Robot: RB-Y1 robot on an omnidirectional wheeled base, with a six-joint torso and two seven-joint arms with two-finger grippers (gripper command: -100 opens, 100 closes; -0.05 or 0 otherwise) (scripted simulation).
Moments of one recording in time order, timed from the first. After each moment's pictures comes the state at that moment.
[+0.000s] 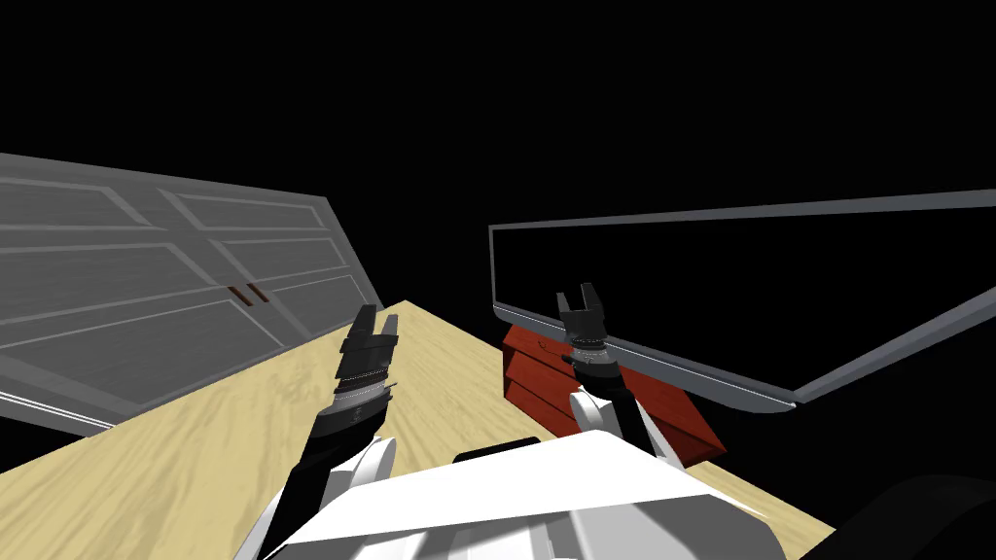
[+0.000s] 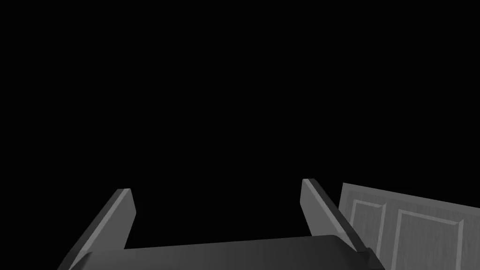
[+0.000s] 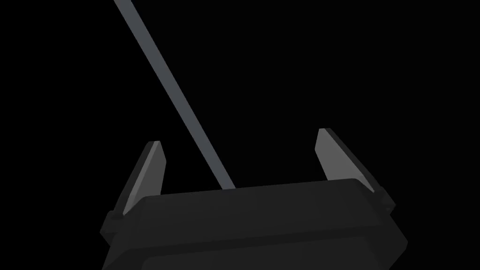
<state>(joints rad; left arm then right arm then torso) 0.53 0.01 -0.05 -2.33 -0.08 -0.46 -0.12 0.46 -0.04 0.06 -2.27 0.01 -0.60 -0.03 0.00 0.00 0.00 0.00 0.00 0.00</state>
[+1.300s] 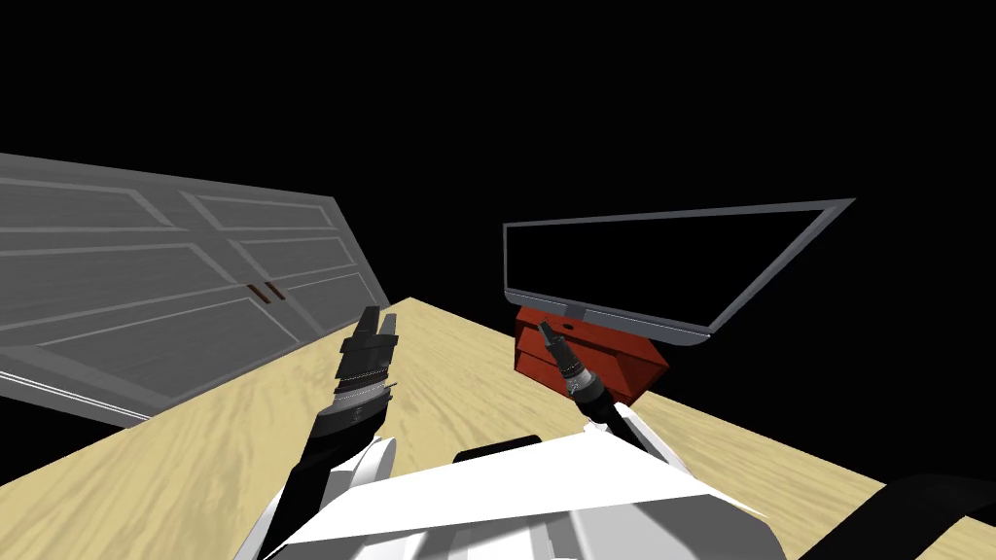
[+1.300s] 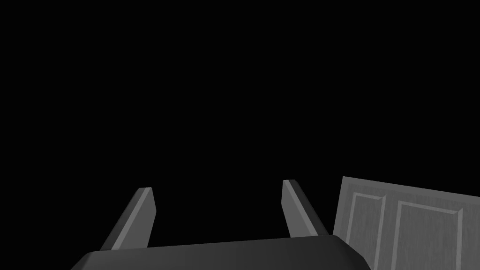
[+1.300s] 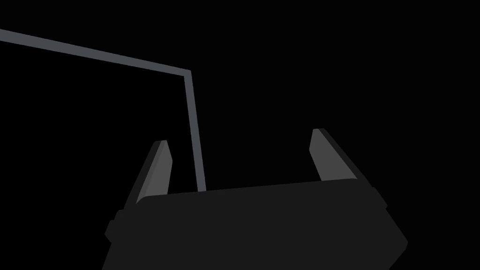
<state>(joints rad) 0.53 0.01 -0.05 -2.33 -0.08 -0.46 -0.12 0.49 -0.35 0.17 -2.01 0.13 -0.66 0.09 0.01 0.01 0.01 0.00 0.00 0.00</state>
